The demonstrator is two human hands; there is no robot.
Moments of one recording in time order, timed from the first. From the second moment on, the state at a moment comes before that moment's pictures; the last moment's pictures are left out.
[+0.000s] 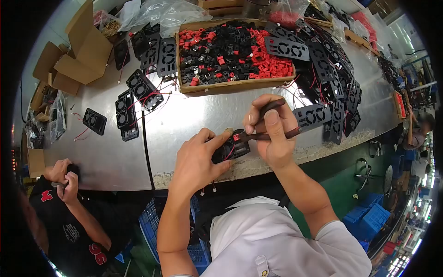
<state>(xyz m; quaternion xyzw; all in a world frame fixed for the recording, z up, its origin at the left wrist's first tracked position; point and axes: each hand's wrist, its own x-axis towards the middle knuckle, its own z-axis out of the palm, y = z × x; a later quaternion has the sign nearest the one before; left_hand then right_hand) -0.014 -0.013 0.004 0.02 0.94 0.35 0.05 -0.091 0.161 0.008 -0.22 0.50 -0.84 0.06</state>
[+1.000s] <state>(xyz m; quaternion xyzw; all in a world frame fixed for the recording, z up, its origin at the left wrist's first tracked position) -0.094 -0.072 -0.003 0.36 0.87 0.31 0.14 -0.114 0.142 0.024 -0.65 0.42 -0.56 0.28</state>
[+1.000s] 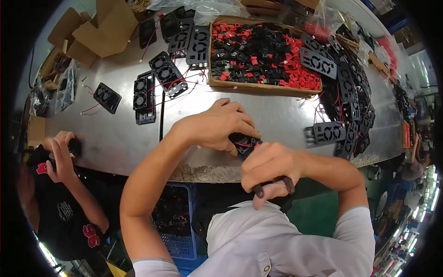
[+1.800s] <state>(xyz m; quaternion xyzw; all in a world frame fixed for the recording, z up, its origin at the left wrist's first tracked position) -0.020 -0.005 0.006 0.02 0.94 0.35 0.04 -0.105 0.151 0.014 -0.21 0.50 -0.84 0.07</state>
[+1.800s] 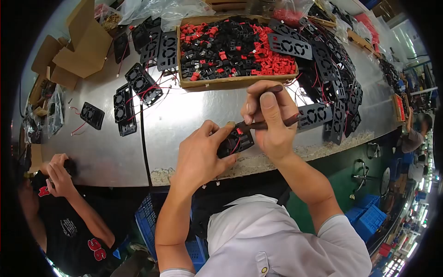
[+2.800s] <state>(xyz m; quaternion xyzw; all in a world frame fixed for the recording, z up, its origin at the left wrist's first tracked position) -0.018 -0.009 0.000 0.03 0.94 0.35 0.02 -0.102 0.151 0.016 -0.24 0.54 -0.80 0.07</state>
